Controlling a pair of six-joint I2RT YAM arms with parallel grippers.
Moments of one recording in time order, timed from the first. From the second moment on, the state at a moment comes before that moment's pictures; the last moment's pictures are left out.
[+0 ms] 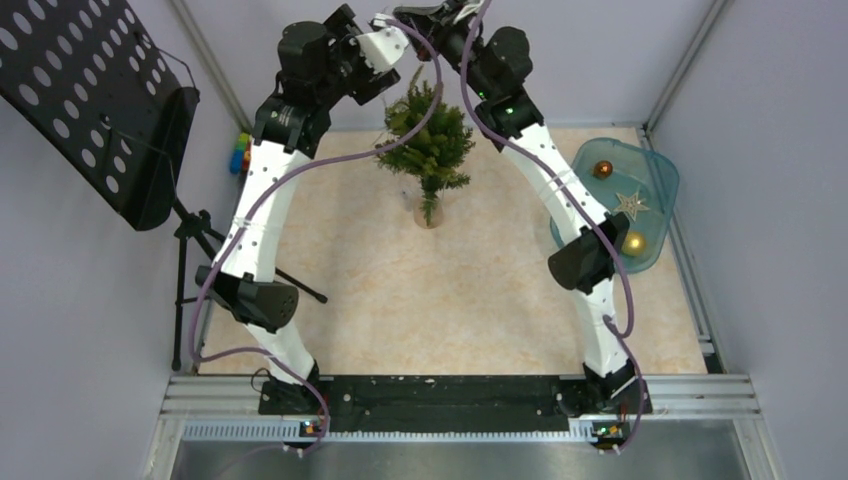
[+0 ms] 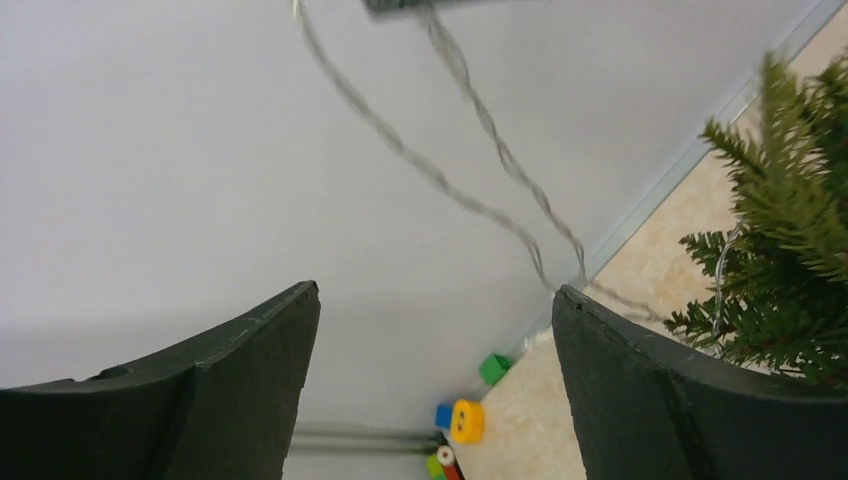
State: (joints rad) left arm -0.33 1.77 2.25 -0.56 0.11 0.85; right arm 0.59 2.17 2.50 0.16 -0.29 0.31
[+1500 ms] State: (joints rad) left arm -0.28 1.35 1.70 -0.75 0.19 0.44; right arm 0.35 1.88 1.84 0.16 0.13 0.23
